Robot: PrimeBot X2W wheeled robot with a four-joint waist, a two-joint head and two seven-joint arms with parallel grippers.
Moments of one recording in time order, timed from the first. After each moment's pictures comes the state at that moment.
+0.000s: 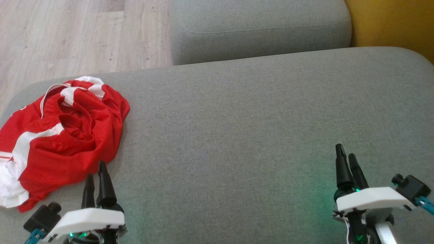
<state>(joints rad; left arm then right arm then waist) 0.00 0.04 -0.03 0.23 -0.92 -0.06 -0.07 -0.03 -0.04 0.05 0.32 0.86 0.12 -0.07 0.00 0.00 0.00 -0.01</state>
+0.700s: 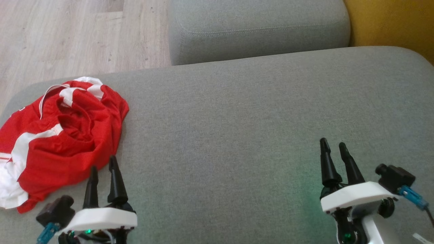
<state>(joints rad) 0.00 0.04 -0.07 0.21 -0.68 -0.04 -0.13 -0.06 -0.04 0.11 0.32 0.59 0.12 -0.13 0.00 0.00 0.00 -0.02</state>
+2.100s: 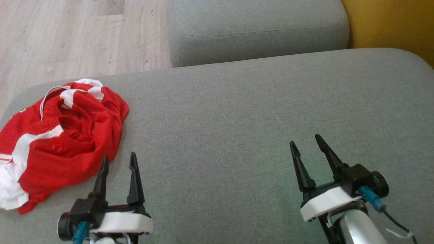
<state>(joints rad) -0.01 0.04 -0.13 0.23 -0.26 0.01 -0.25 -0.09 -0.04 0.19 0.34 0.06 0.12 -0.25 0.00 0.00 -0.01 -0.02</state>
